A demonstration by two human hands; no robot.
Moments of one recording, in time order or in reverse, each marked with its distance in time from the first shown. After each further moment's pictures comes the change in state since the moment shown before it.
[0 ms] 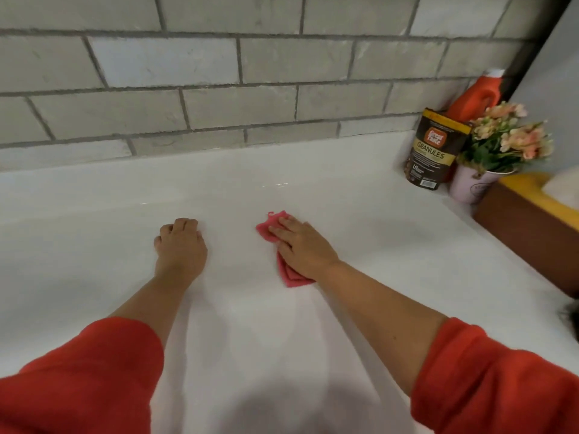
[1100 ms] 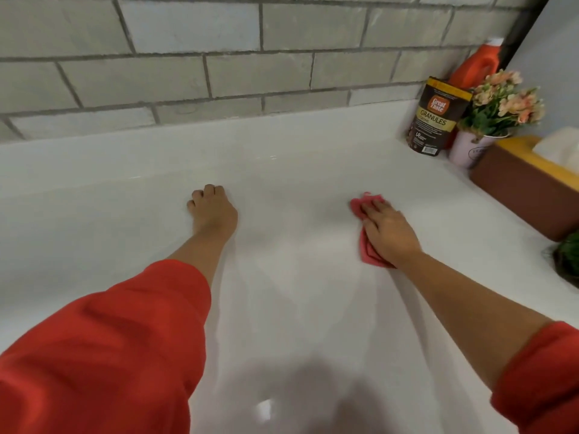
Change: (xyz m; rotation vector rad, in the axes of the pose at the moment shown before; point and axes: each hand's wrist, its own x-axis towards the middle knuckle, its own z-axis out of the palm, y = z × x) left_hand 0.000 -0.002 -0.002 0.083 -0.072 0.047; right_hand -0.094 0.039 -0.012 -0.126 0.115 0.418
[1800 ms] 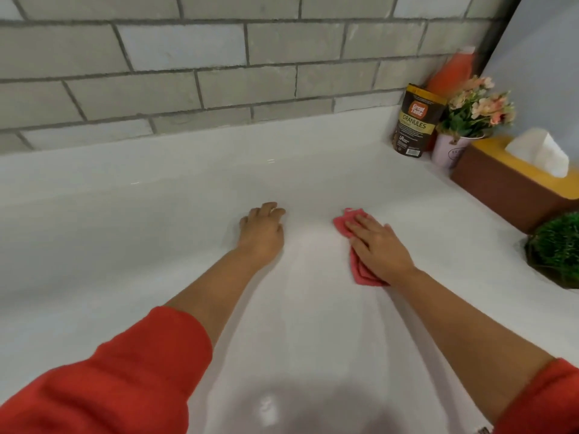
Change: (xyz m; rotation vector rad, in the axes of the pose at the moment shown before) left_hand -0.088 0.067 -0.016 -0.195 -0.119 0.398; right_hand -0.050 0.009 -0.008 0.063 -0.043 -0.066
